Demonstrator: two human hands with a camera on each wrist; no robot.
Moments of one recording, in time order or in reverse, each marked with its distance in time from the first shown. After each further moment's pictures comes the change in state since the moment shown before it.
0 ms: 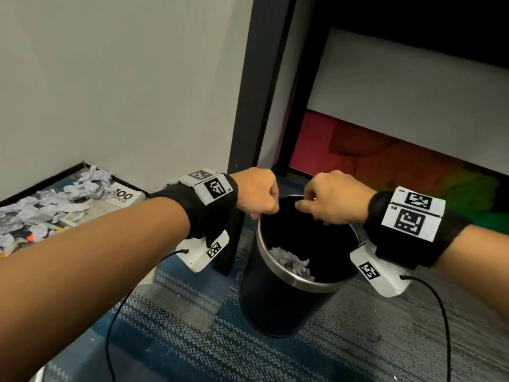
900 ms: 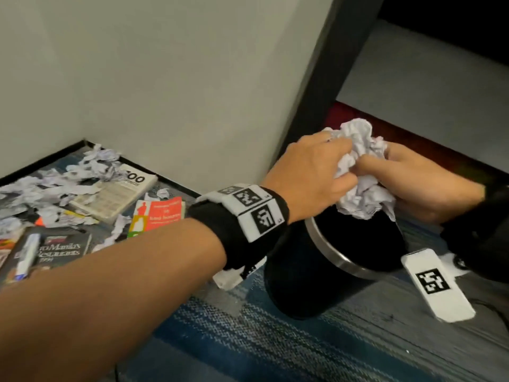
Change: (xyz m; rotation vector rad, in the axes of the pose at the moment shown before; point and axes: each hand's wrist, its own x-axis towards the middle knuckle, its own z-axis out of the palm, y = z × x) left_hand -0.062 -0.020 0.002 -0.148 0.784 0.539; right_hand -0.029 -0.073 -0.018 1.086 0.063 -0.028
